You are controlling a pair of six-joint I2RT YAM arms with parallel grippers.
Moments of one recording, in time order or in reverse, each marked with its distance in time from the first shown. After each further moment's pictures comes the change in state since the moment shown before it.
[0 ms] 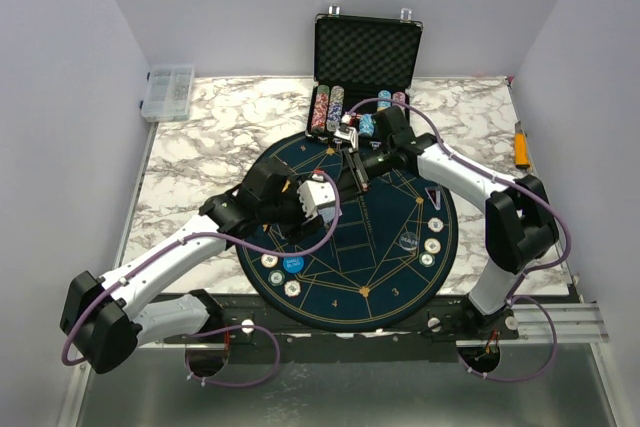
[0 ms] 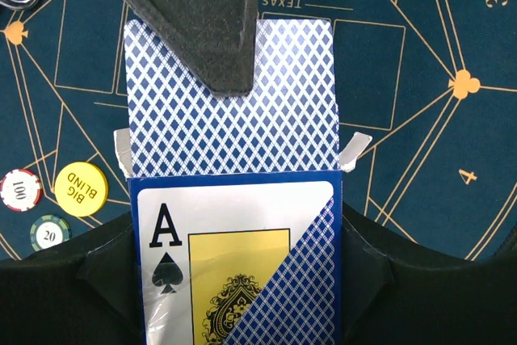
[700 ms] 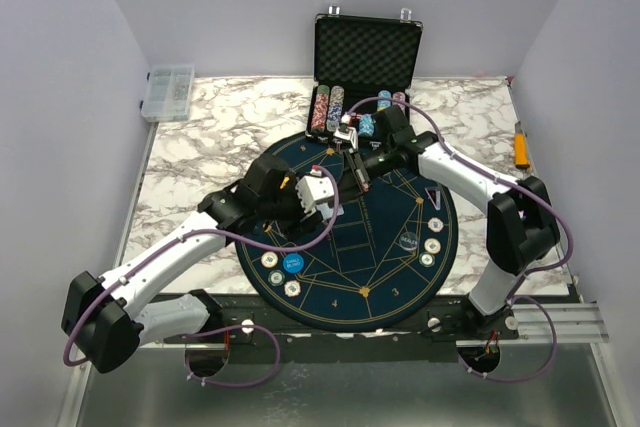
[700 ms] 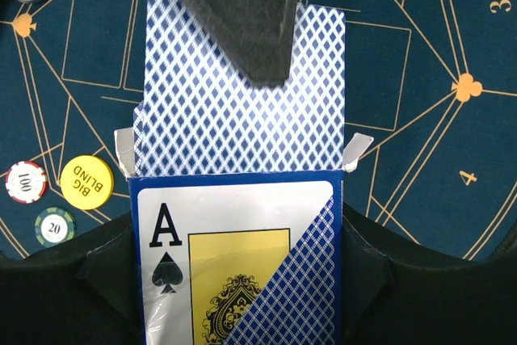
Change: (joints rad) left arm 0.026 0.013 0.031 -0.031 0.009 -0.017; right arm 0.007 -0.008 0.019 -0.057 -0.014 -0.045
